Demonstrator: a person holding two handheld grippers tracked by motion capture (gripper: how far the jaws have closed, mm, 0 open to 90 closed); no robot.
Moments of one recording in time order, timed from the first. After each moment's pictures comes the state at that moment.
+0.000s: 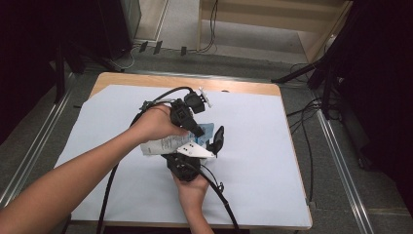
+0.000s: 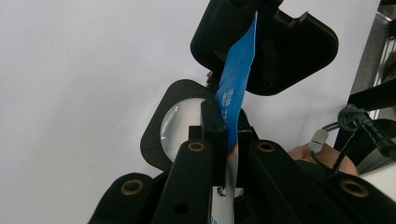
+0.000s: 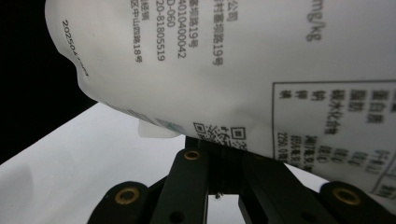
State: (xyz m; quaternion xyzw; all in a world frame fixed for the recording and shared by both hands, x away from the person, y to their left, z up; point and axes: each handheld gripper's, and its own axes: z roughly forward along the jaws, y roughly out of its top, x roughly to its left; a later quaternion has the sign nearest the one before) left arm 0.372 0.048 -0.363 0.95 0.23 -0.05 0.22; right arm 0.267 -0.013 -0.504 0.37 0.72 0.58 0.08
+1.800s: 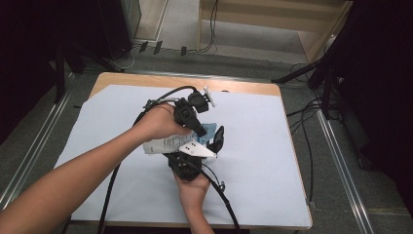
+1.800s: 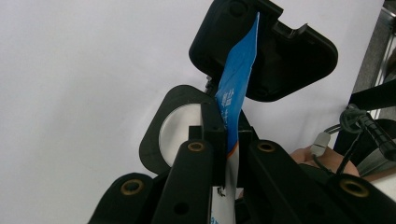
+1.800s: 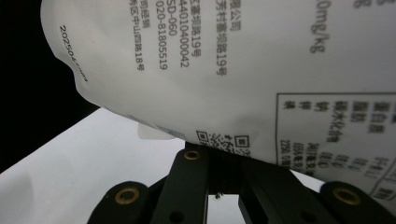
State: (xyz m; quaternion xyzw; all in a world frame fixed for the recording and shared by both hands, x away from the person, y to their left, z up) left arm 0.374 0.038 -0.362 0.95 0.23 -0.05 0.21; right arm 0.267 -0.016 -0.500 0.38 0.71 0.59 0.09
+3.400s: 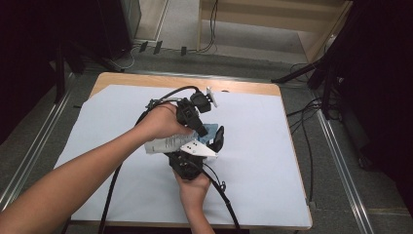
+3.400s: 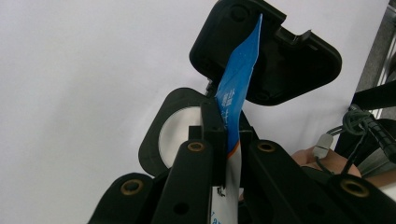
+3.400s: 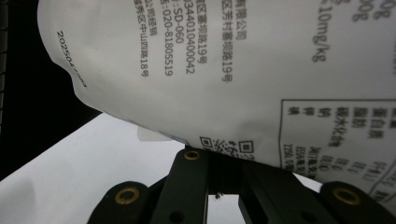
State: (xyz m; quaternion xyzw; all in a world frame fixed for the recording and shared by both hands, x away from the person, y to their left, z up) left arm 0.376 0.033 -0.362 0.95 0.24 -0.05 0.20; right arm 0.268 -0.018 -0.498 0.38 0.70 0.60 0.08
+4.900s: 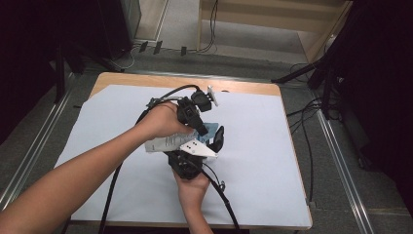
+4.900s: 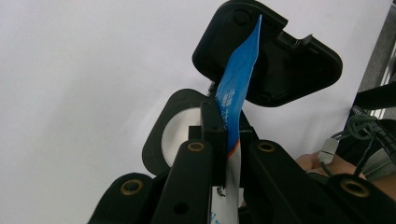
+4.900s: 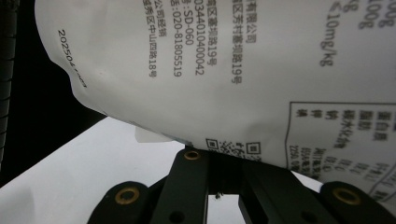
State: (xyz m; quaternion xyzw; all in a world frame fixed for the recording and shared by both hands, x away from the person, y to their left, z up) left arm 0.377 0.030 -0.359 0.95 0.24 -0.04 0.19; right arm 0.267 -0.016 -0.493 0.38 0.69 0.60 0.09
